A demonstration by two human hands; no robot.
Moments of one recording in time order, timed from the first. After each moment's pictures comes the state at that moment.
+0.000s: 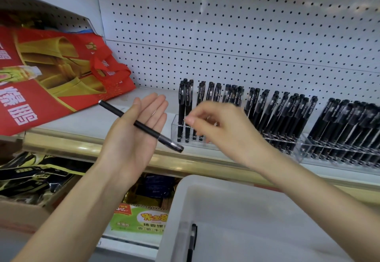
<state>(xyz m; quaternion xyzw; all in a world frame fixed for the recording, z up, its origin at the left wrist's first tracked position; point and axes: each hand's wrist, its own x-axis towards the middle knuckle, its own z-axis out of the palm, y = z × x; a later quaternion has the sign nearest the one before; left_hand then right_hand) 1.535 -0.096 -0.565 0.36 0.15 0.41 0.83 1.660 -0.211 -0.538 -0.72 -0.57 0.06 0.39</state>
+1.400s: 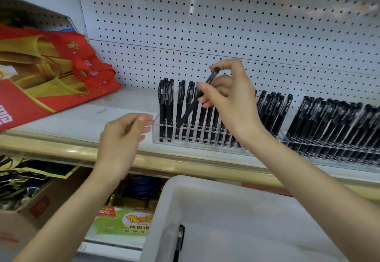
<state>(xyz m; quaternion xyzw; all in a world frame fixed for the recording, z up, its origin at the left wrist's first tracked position) 1.544 -0.100 -0.592 0.68 0.31 0.42 0.52 1.696 -0.218 -0.519 -0.63 -0.47 0.00 0.62</state>
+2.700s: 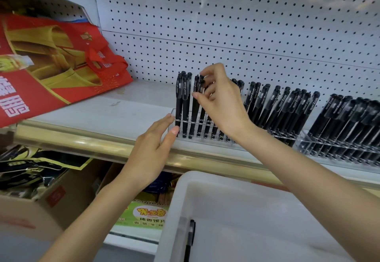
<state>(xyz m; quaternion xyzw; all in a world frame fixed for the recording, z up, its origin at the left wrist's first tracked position) 1.551 -0.098 -0.621 0.83 0.26 0.31 0.39 1.708 -0.164 -0.551 -0.72 -0.55 -0.11 0.42</state>
